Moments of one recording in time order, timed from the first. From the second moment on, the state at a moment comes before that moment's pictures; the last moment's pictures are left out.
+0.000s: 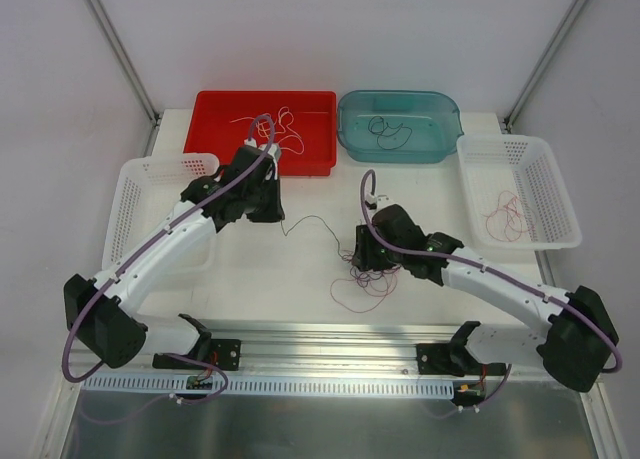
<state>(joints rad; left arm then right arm) -0.58 1.30 1.23 -0.80 -0.02 -0.50 0.83 1.18 0.79 -0.44 0.05 0.54</state>
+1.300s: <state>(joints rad) -0.60 1.19 1.08 -0.76 -0.01 -0.55 0.85 1.57 0.80 -0.28 0.36 0.82</state>
